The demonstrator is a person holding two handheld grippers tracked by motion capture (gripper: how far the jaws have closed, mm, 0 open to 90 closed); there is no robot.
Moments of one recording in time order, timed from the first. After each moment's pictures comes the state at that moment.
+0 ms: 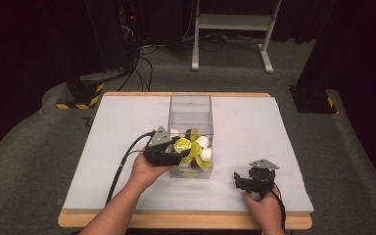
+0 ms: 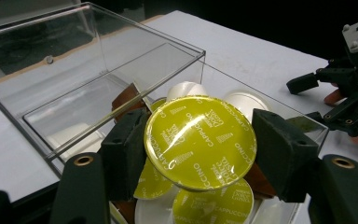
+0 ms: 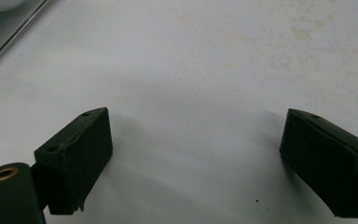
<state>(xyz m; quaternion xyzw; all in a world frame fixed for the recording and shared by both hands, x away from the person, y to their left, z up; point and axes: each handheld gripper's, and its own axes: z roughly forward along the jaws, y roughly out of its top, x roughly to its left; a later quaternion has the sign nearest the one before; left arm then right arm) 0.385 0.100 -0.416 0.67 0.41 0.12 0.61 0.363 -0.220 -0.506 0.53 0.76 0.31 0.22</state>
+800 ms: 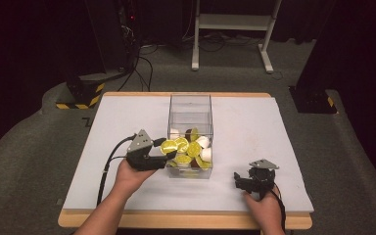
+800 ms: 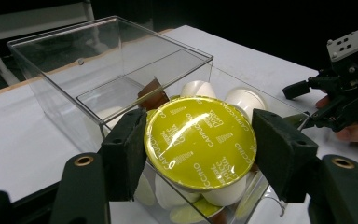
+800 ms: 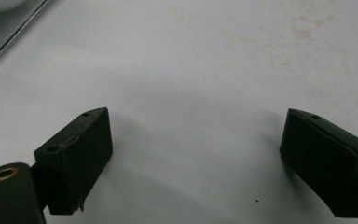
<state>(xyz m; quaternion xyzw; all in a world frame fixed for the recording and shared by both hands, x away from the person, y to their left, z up) 0.363 0.140 -0.406 0.64 0.42 0.13 0.63 0.363 -0.219 -0.506 0.53 0.76 0.31 0.22</state>
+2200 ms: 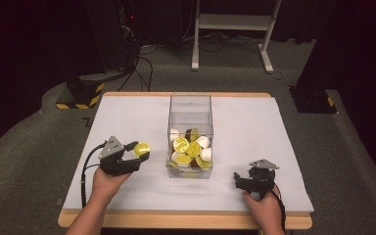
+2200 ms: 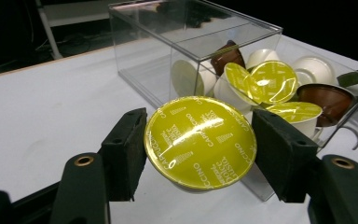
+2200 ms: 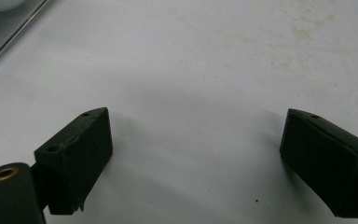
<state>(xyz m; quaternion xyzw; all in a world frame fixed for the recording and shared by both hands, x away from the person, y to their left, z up) 0.356 0.211 -0.432 0.60 0.47 0.18 0.62 0.363 -0.220 -0.506 0.53 0.76 0.31 0.22</state>
